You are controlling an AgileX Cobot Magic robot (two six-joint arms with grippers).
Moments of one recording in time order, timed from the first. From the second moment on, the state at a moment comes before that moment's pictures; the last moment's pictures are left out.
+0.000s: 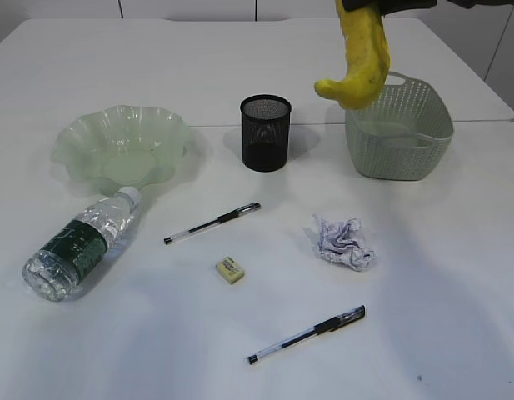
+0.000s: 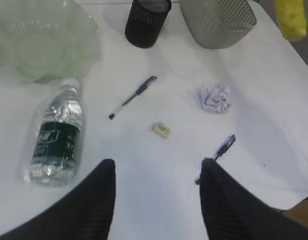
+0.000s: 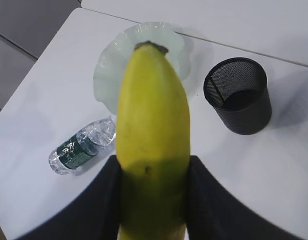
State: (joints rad) left arm 0.04 0.80 -0.90 -0.62 1.01 0.32; right arm 0.00 1.97 -2.00 0.82 1.23 -0.57
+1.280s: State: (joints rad) left arm 0.04 1.43 -1.21 -1.34 1.20 0.77; right arm 0.09 1.97 -2.01 0.95 1.23 -0.68
